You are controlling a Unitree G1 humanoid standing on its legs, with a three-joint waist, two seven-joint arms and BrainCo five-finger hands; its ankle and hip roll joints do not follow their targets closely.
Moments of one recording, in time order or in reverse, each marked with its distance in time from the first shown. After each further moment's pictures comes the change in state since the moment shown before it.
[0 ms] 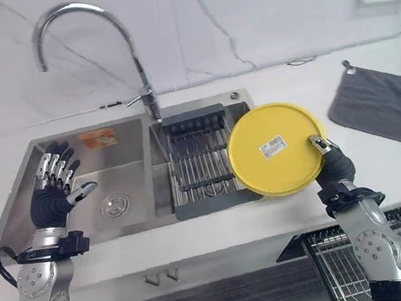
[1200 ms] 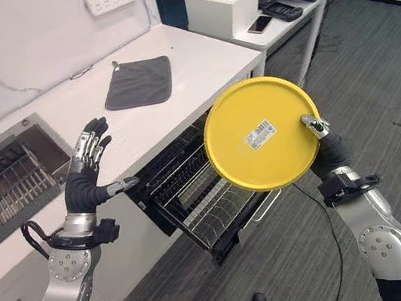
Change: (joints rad) left arm -0.068 0.030 -0.181 0.000 0.270 -0.157 0.070; right arm 0.027 -0.070 0.051 -0.159 0.116 -0.003 0.090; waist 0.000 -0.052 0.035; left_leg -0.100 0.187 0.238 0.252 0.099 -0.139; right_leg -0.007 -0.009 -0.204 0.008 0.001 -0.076
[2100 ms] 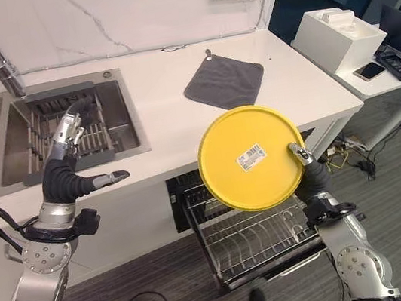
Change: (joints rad) left arm -0.029 0.084 0.059 -0.072 0.033 -0.009 0.015; right arm -0.058 0.060 0.057 0.085 -0.053 -0.015 0.090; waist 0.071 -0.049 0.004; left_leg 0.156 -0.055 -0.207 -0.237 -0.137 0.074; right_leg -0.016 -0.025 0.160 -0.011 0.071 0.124
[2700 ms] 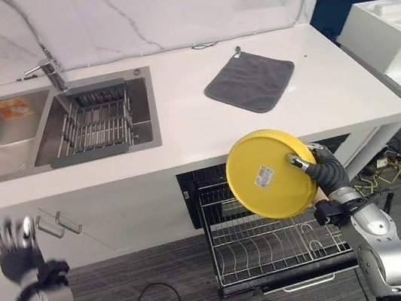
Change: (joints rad) left arm 0.332 -0.361 0.276 0.306 -0.637 0.135 0.296; right arm 0.151 -0.076 -0.061 -0.063 -0.777 -0.111 0.016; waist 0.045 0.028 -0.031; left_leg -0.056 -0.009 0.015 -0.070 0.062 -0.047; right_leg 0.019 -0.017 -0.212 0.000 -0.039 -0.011
